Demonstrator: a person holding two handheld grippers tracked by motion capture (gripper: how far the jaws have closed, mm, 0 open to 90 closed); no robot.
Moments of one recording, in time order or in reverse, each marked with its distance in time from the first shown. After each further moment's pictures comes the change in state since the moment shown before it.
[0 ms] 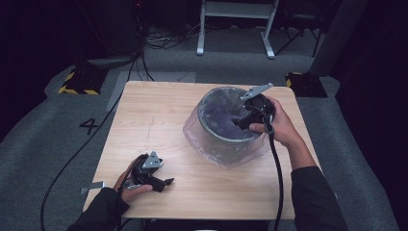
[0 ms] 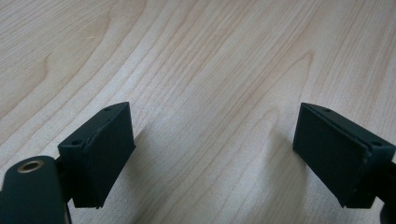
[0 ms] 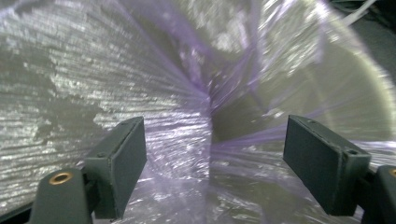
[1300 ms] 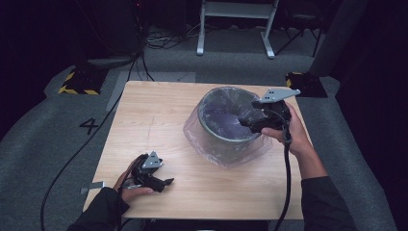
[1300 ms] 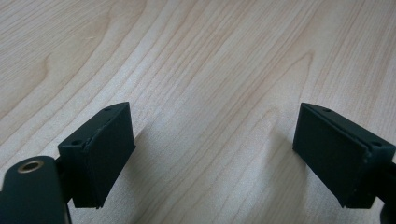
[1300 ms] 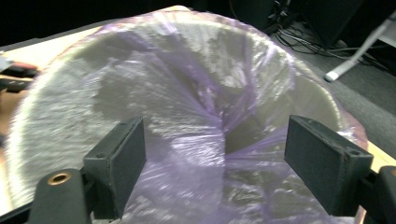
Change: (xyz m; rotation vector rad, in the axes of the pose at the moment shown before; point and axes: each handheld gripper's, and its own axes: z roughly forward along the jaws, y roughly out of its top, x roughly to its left) left arm 0.000 0.000 0.000 0.000 0.001 0.000; right arm 0.007 -0.021 -0.049 -0.228 0.051 0.021
